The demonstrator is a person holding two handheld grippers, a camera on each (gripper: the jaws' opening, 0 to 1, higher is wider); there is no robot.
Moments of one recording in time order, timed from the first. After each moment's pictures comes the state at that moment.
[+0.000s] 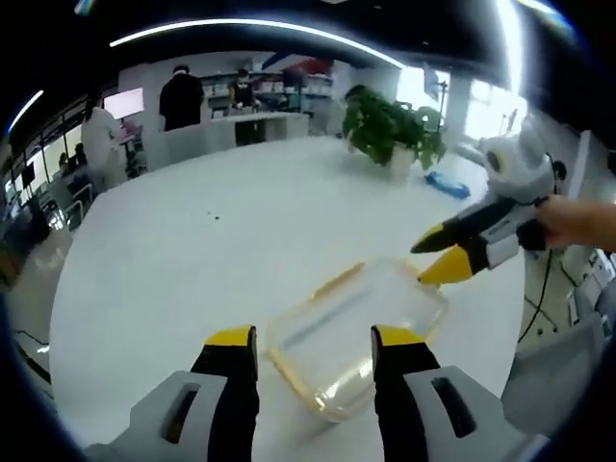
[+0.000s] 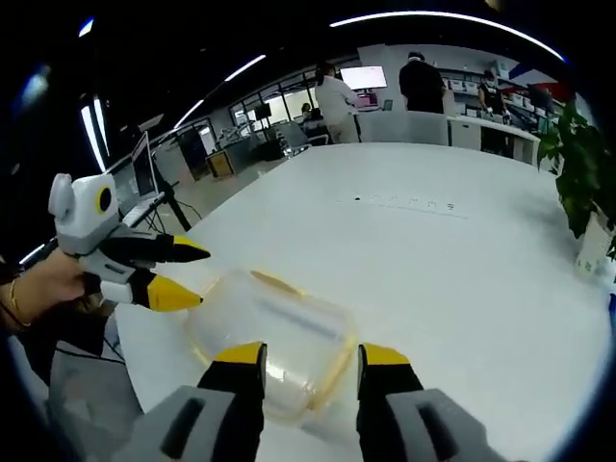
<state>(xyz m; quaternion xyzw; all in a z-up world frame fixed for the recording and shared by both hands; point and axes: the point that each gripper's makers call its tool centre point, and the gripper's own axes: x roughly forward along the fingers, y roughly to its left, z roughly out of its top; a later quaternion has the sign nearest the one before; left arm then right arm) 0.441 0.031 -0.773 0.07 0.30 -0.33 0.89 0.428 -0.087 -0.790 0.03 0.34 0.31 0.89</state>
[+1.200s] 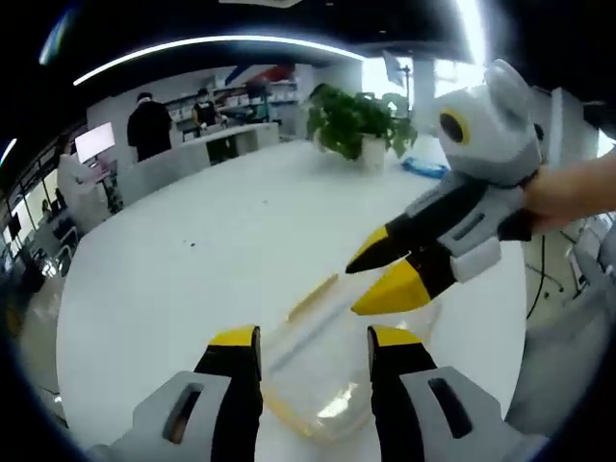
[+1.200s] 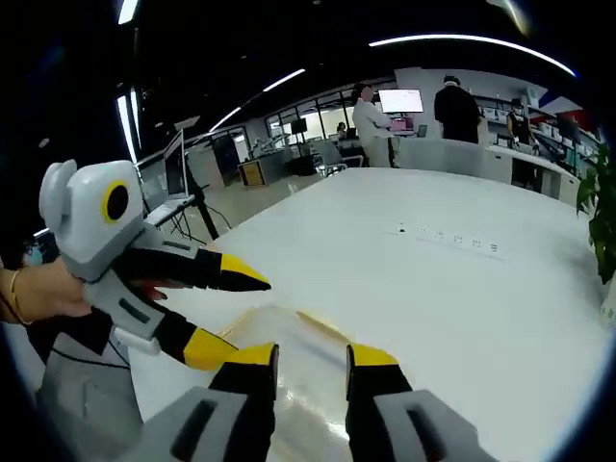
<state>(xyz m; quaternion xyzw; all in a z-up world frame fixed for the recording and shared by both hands) 0.444 0.006 -0.781 0.13 0.27 -0.37 0.88 0.443 -0.029 -0.784 0.01 0.30 0.37 0.88</state>
